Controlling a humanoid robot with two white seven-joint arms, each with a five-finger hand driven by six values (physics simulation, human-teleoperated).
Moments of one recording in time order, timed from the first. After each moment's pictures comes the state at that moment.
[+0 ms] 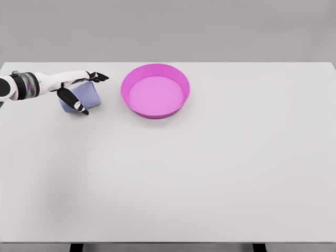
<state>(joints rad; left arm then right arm) -0.92 0.68 -0.92 -1.02 0.16 -0.14 -0.61 0.00 0.00 -0.09 0.05 -0.06 -0.07 0.10</state>
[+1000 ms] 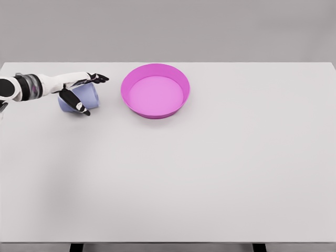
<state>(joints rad) -0.92 0.65 -0.92 -0.95 0.16 -0.14 -0.61 0.00 0.00 -0.09 0.05 -0.06 -0.07 0.10</state>
